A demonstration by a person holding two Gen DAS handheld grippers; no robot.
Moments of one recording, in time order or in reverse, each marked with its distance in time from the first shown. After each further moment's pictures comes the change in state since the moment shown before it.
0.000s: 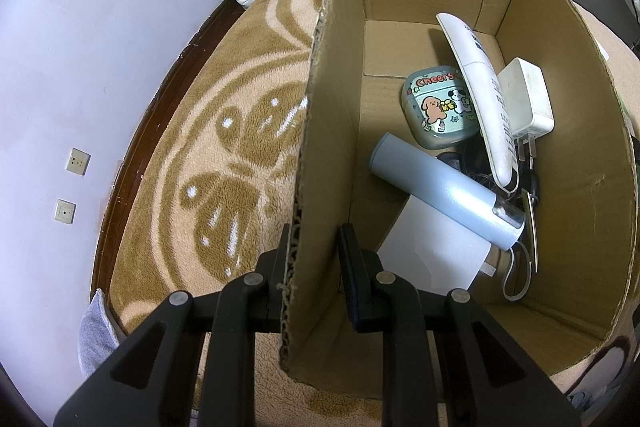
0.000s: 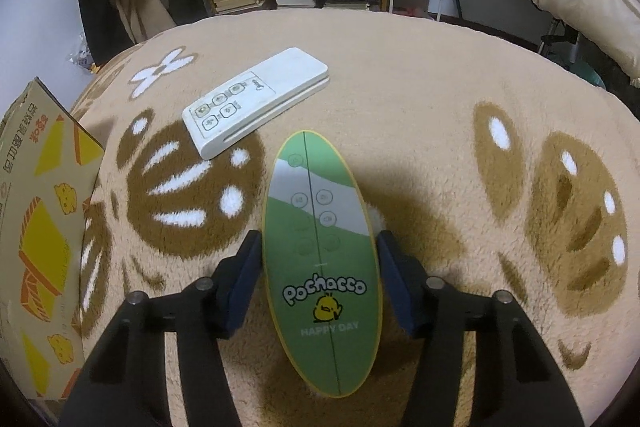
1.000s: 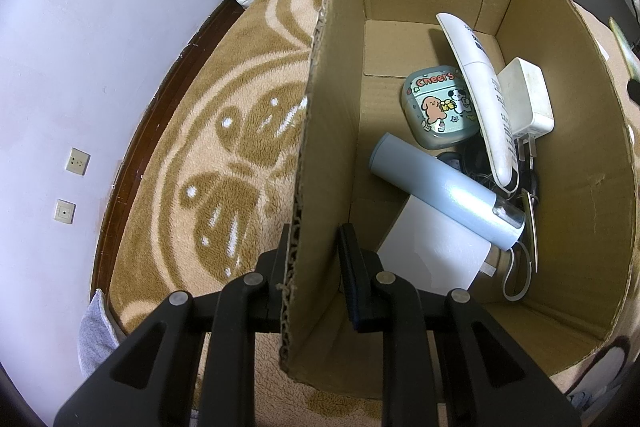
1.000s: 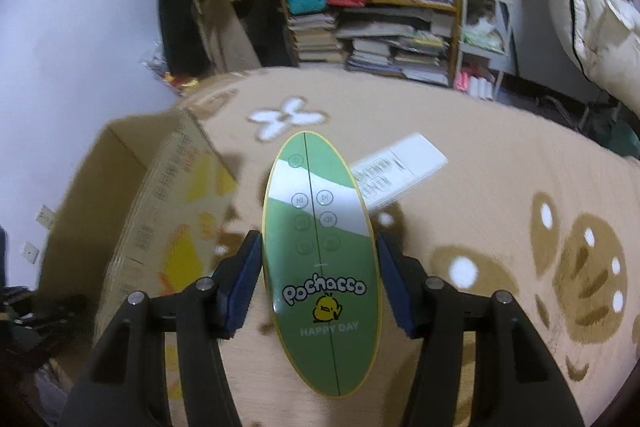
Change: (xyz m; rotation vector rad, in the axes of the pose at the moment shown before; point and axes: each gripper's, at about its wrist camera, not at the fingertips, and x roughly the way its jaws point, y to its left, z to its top) left arm 0.000 0.000 0.000 0.000 0.000 0.000; right arm -0.071 0.086 0.022 -0.150 -0.141 0.175
